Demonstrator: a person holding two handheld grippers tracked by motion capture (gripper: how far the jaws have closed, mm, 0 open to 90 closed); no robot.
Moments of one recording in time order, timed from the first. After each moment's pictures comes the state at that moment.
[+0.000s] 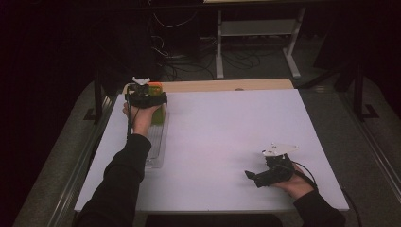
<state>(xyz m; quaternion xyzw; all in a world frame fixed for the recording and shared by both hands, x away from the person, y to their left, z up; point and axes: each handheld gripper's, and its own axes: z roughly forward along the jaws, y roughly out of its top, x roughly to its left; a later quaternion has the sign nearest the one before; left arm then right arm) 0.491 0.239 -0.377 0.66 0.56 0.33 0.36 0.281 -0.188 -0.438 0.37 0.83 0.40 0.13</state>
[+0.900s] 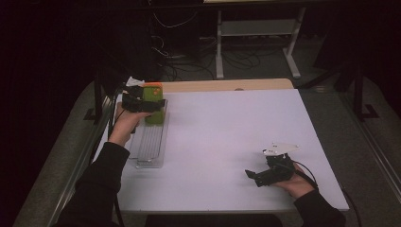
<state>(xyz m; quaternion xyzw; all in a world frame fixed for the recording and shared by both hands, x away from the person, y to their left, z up) 0.445 0.252 -0.338 0.75 0.46 0.23 0.41 0.282 -0.189 -0.436 0.37 0.83 0.40 0.14</state>
